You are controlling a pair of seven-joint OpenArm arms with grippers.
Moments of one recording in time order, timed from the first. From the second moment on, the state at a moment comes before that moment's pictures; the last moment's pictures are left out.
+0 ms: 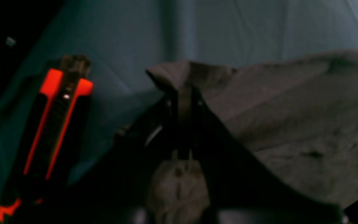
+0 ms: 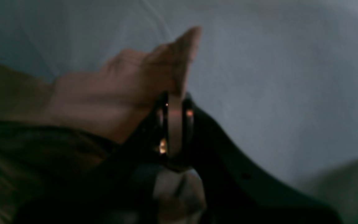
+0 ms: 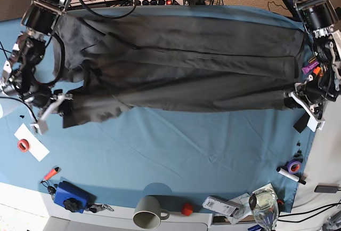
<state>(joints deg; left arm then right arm) -6.4 -20.8 -24.6 85.6 -41.9 -24.2 73.6 10.2 24.4 27.1 85.4 41.5 33.1 -73.5</state>
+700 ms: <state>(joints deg) 8.0 -21.2 -35.4 96.9 -46.8 -27.4 73.8 0.5 24.4 28.6 94.5 46.1 35.0 -75.7</state>
